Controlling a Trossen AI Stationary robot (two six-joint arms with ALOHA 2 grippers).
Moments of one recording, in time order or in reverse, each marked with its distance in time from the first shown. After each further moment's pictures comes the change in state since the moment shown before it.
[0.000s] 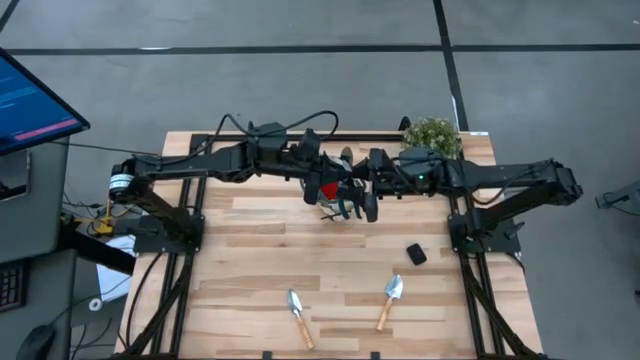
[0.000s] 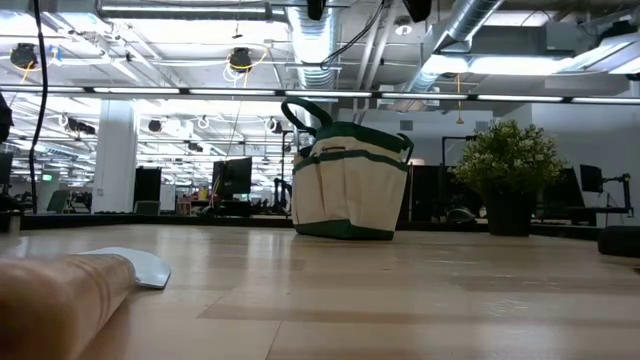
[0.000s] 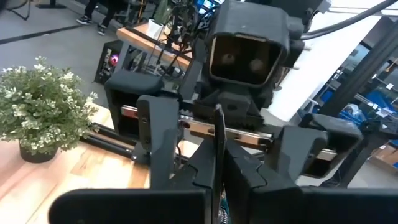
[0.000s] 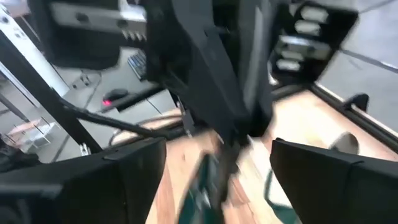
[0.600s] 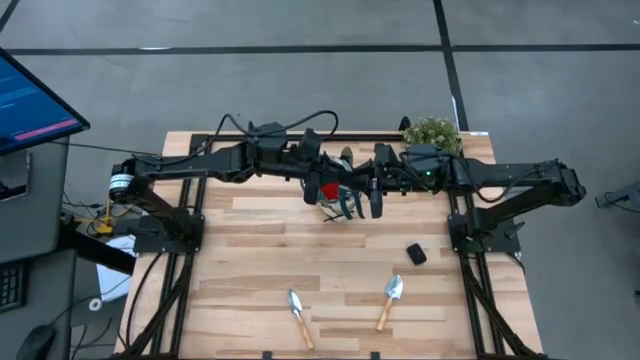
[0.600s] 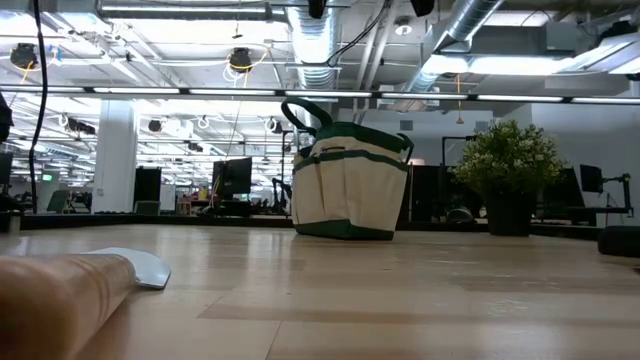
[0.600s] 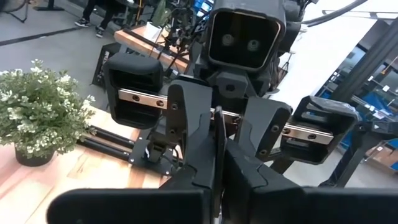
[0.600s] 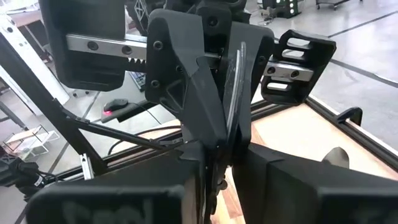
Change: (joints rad) left arm 0.000 0.000 0.001 0.005 0.000 0.000; right arm -0.012 -0.038 -0.001 0.011 0.003 -0.014
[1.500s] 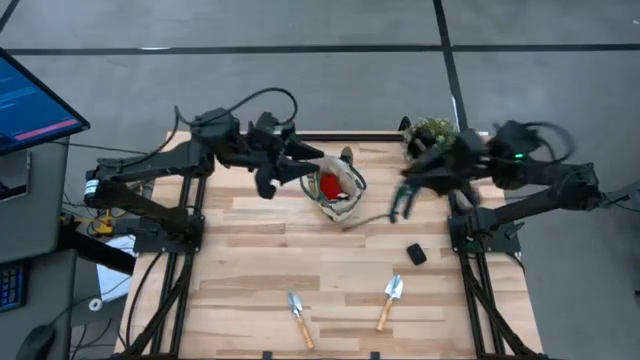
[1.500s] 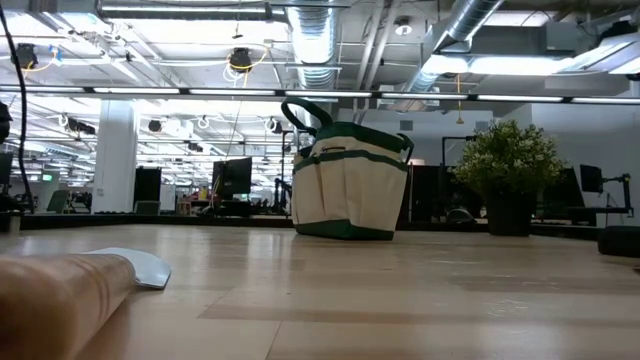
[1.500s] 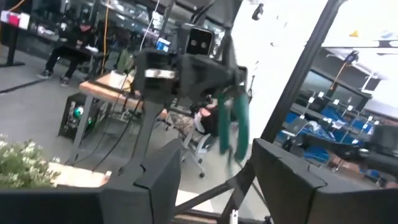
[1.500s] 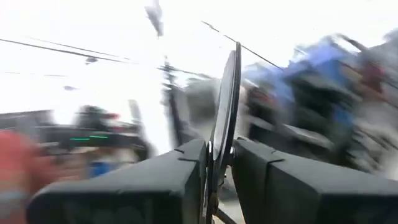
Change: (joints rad) left arm -0.005 -0.210 0.000 0.017 0.079 0.021; right arm 0.012 -0.269 0.000 0.261 -0.390 -0.054
